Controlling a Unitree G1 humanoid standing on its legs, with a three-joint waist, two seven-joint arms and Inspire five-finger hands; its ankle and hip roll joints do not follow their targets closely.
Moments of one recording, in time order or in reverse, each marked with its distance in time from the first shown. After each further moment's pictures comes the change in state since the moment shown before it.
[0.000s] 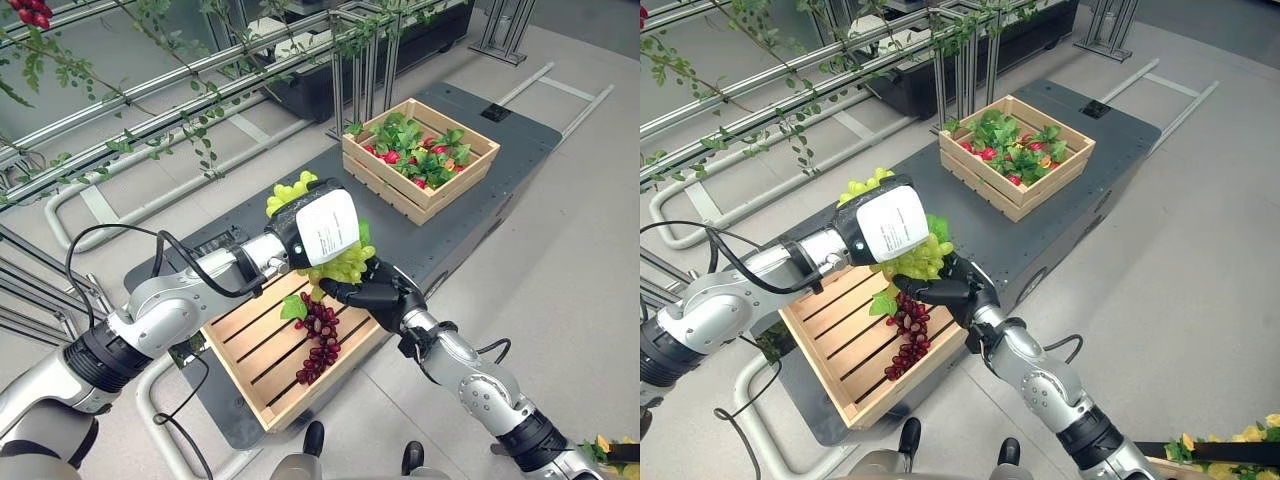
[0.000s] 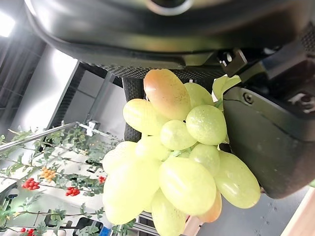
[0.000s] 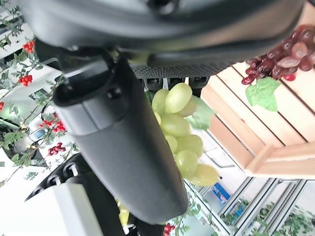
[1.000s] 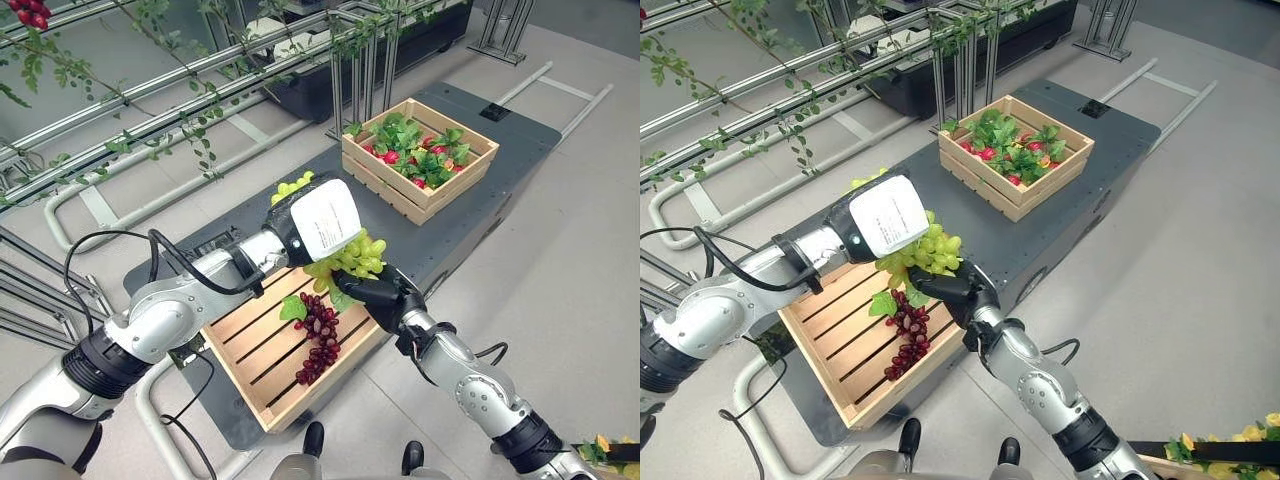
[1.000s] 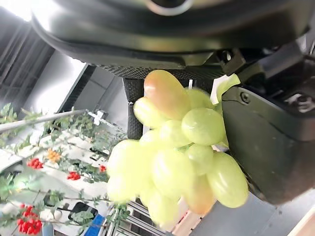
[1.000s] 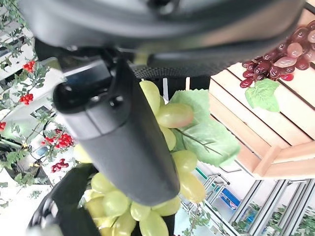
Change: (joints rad) left arm 0.069 -0.001 0.102 -0.072 -0.187 0.010 -0.064; right arm 0.030 0.024 -0.019 0.000 0.039 -0.023 -0.047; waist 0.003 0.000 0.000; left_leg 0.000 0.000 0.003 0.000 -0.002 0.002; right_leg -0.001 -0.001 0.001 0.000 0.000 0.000
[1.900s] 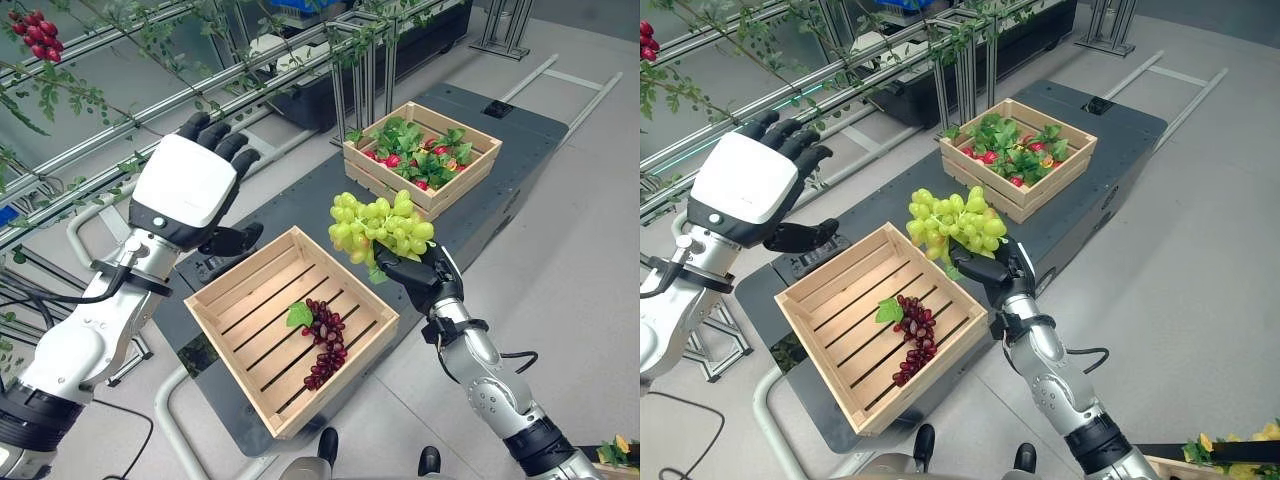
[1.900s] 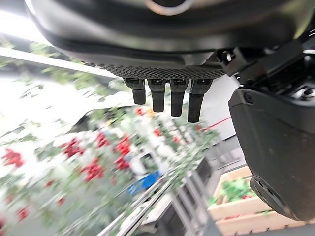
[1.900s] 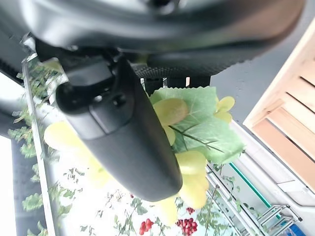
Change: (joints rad) left arm 0.405 0.079 0.337 0.165 -0.493 0.291 0.330; right arm 0.021 -0.025 -0.081 0.055 -0.199 -0.259 0.084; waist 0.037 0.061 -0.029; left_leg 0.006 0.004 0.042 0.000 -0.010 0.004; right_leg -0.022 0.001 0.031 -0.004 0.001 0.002
